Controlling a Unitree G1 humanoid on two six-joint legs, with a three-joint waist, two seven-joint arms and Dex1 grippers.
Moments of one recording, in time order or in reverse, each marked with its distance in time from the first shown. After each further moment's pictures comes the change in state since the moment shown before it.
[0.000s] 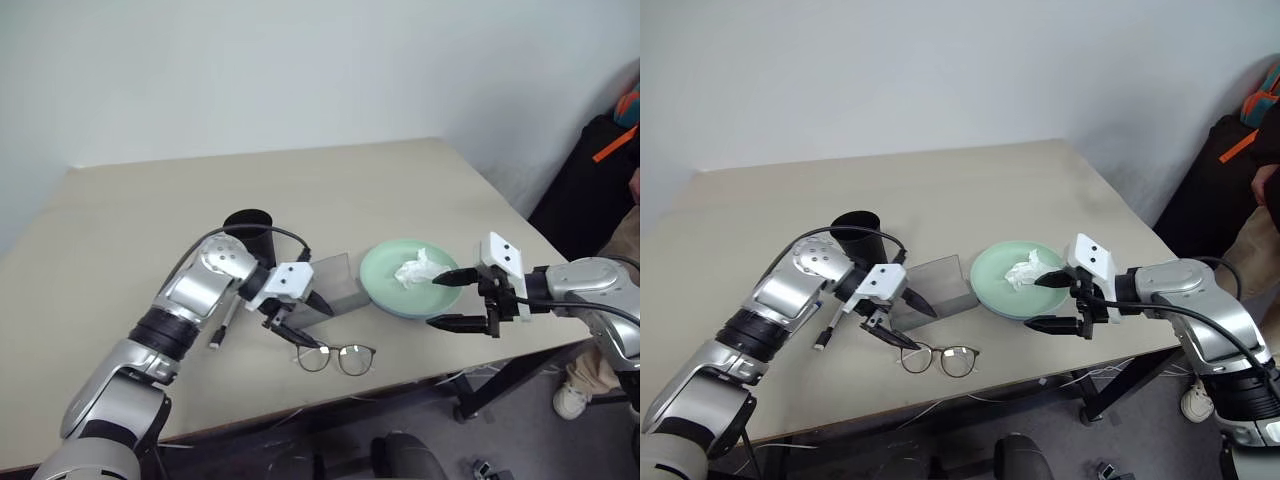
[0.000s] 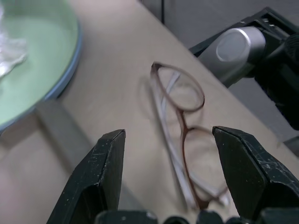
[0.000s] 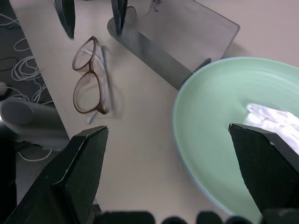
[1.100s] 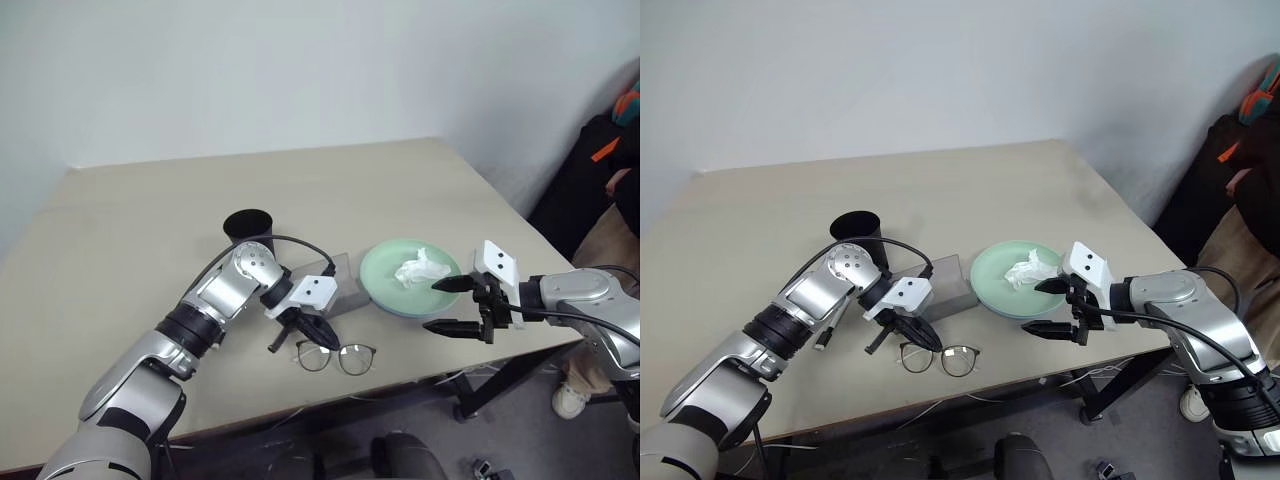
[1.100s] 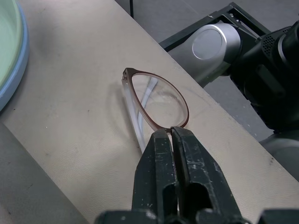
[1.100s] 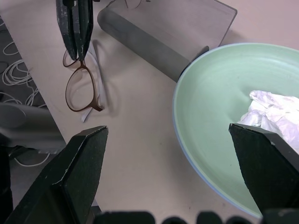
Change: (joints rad) left arm -0.047 -0.032 -0.126 0.038 0.000 0.048 -0.001; right arm 0.035 0.000 0.004 -0.009 0.005 0.012 -0.070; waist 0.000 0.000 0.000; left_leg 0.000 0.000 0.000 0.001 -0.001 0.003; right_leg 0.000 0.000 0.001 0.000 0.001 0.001
